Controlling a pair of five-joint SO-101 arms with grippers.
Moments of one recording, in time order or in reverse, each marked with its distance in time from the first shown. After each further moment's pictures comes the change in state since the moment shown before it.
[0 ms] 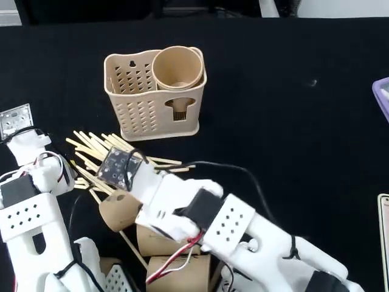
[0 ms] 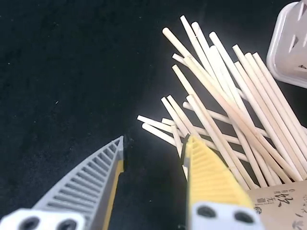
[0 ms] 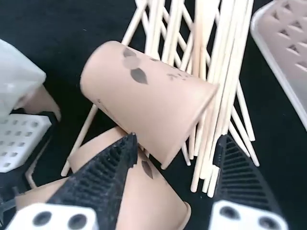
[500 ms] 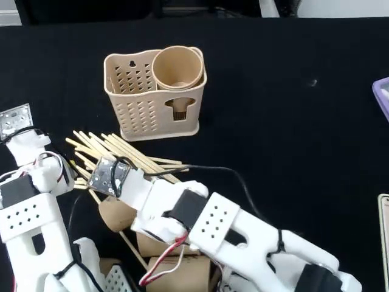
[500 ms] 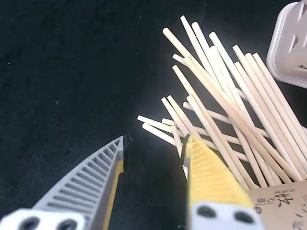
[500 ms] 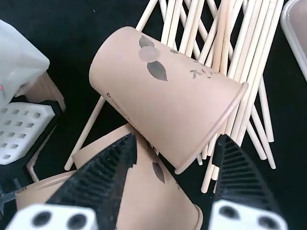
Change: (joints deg) left arm 0.0 0.0 0.0 0.0 0.0; right arm -2.4 6.0 0.3 -1.3 0.0
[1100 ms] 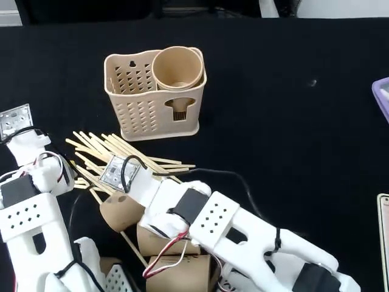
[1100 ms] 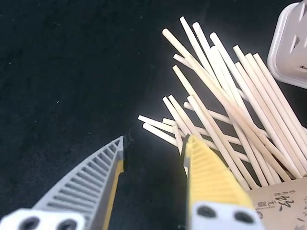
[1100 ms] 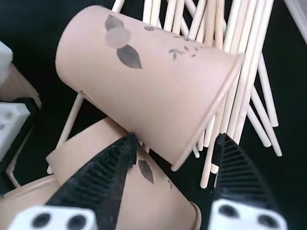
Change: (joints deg) left arm -0.2 0.0 0.0 0.0 0.0; right arm 3.3 0.5 7.3 -5.5 -0.1
